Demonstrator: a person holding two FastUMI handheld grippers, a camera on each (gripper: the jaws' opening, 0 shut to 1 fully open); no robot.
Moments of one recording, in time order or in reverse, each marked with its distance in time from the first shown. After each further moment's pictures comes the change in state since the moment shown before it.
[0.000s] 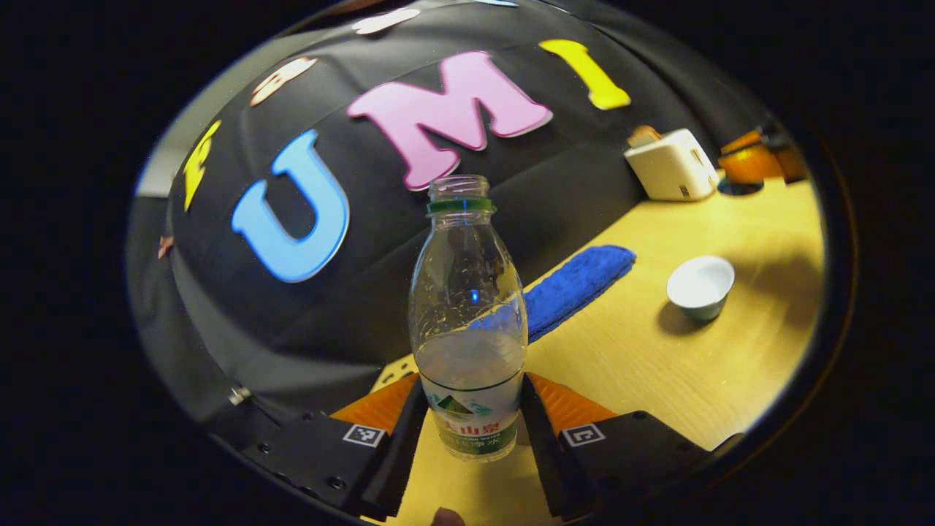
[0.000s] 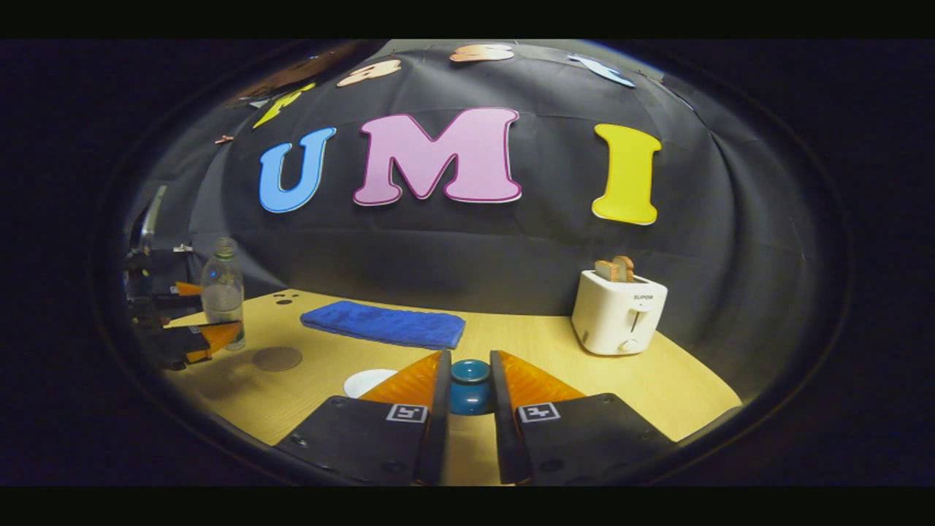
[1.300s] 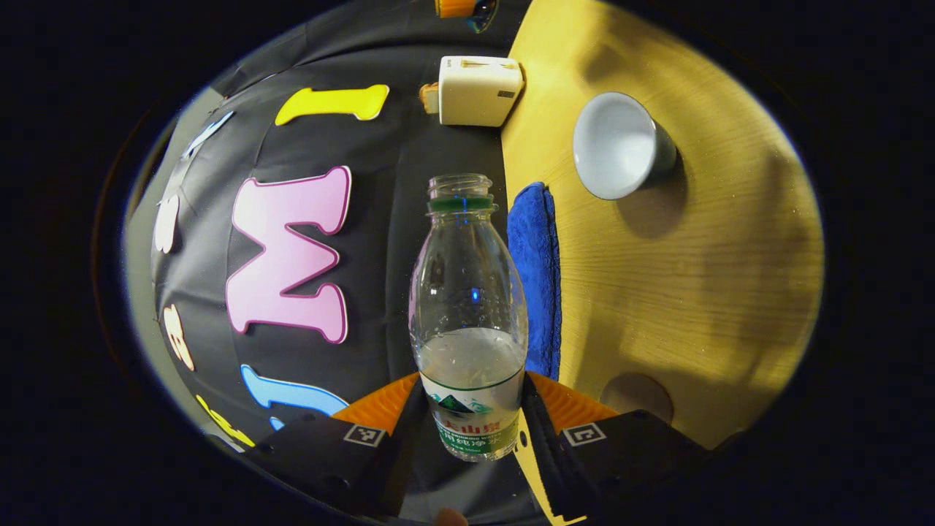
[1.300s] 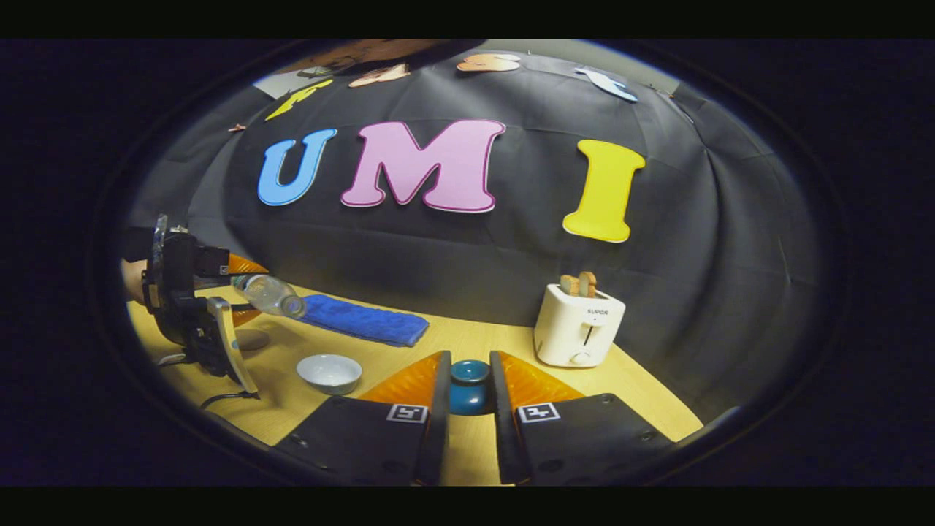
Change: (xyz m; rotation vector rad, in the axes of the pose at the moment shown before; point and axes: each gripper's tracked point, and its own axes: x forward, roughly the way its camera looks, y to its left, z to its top) left arm 0.051 -0.046 0.039 0.909 -0.139 0.033; right arm -0.017 -0.046 -0.002 -0.092 -0.039 -0.040
